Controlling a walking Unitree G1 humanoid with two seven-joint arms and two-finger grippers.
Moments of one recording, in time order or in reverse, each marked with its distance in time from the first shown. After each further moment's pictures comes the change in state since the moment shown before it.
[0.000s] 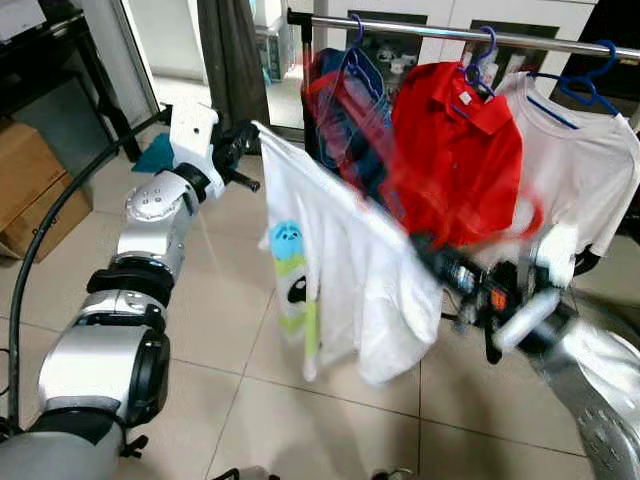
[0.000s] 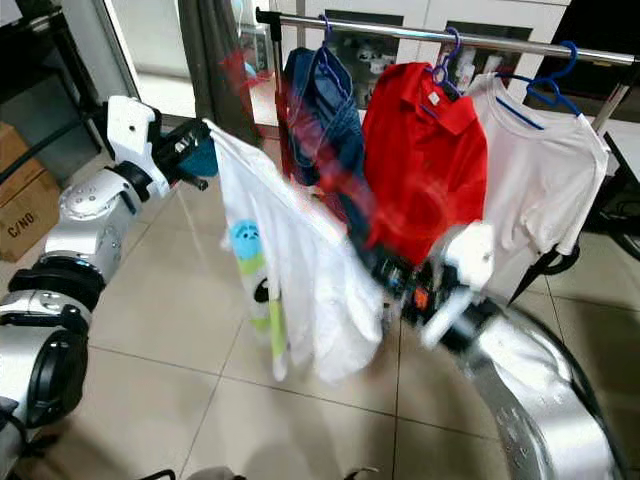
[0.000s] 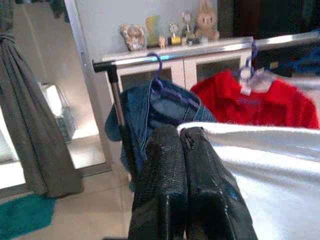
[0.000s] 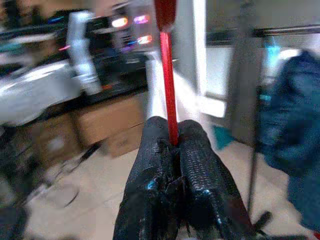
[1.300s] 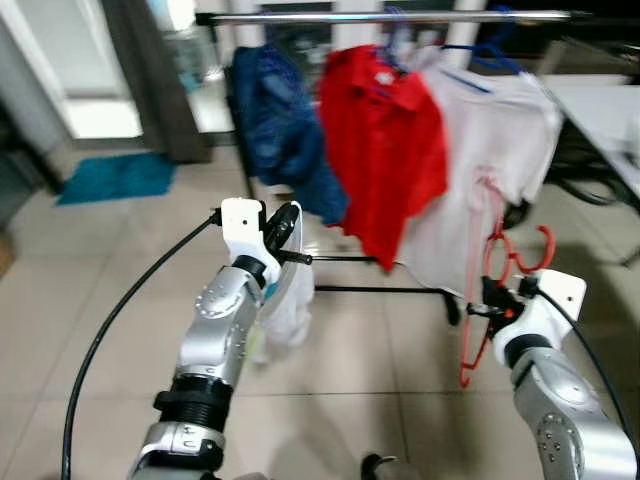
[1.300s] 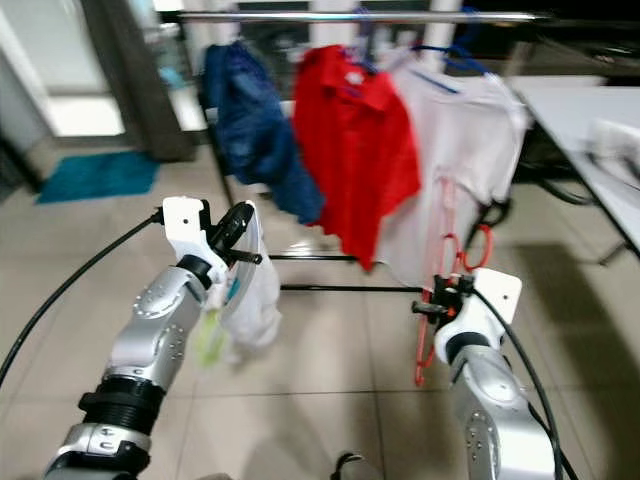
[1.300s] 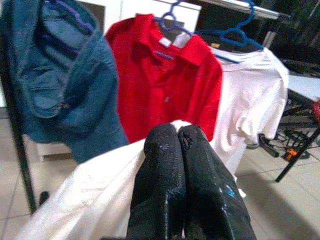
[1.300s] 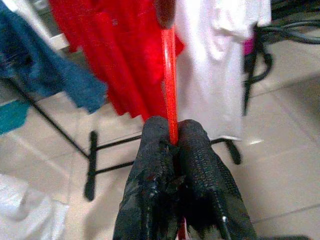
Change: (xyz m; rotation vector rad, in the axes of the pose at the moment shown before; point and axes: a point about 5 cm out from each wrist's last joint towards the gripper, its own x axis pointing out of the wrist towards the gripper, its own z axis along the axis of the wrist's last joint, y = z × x) left arm -0.042 -0.097 -0.065 -0.294 0.115 0.155; right arm -0.026 -0.036 -0.084 0.170 0.331 -0.776
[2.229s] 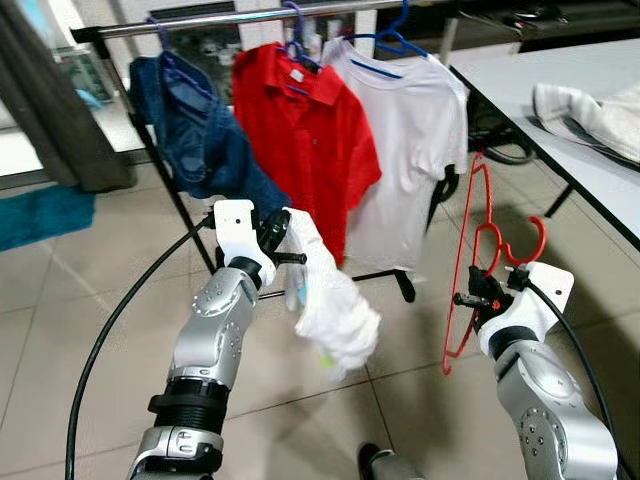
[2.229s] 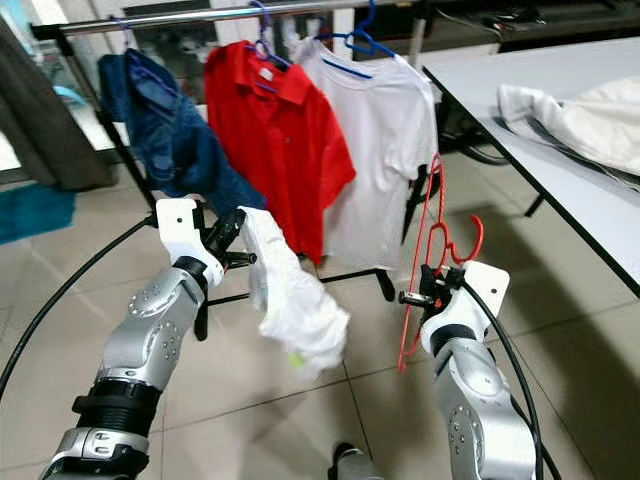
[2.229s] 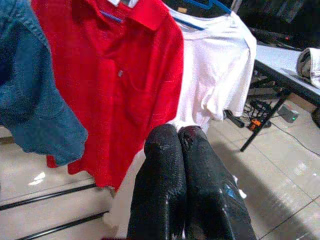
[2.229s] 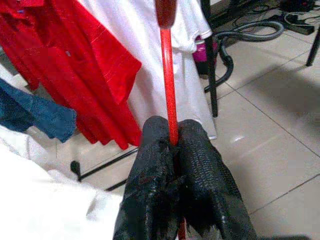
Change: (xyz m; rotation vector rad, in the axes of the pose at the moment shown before) left arm -0.003 0.006 -0.001 -0.075 0.071 0.052; right arm 0.003 0.018 0.005 0.046 -0.044 0.037
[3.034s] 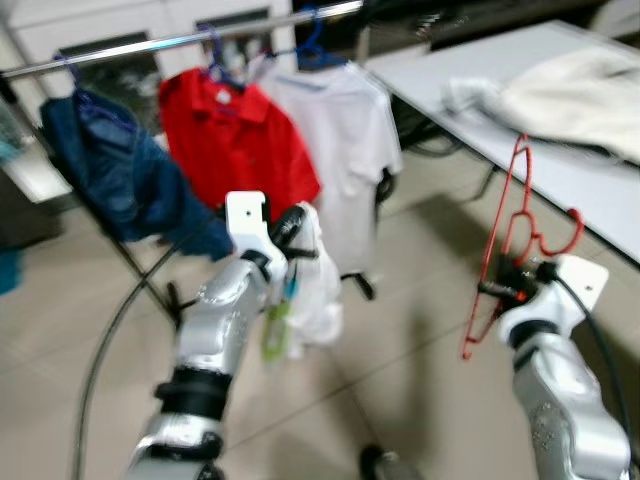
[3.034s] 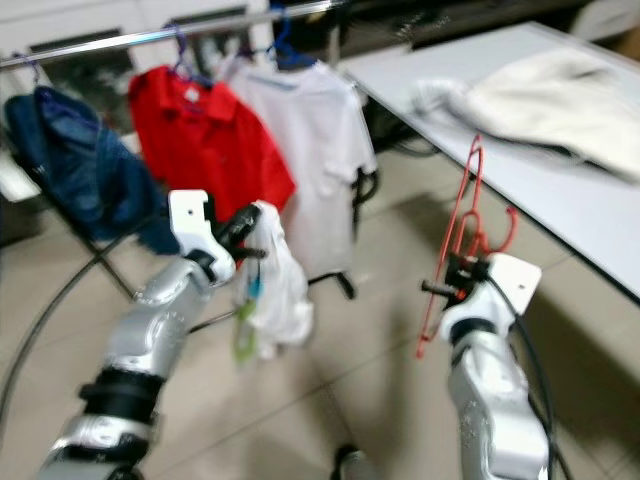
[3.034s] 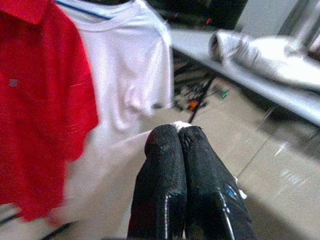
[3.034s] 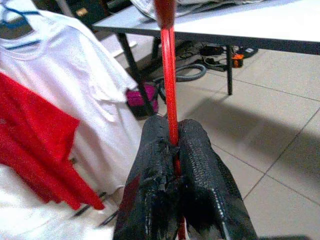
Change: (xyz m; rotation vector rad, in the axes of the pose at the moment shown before) left arm 0.004 0.005 -0.003 0.009 0.067 -0.036; right arm 0.002 -0.002 0.012 0.002 -0.091 -0.033
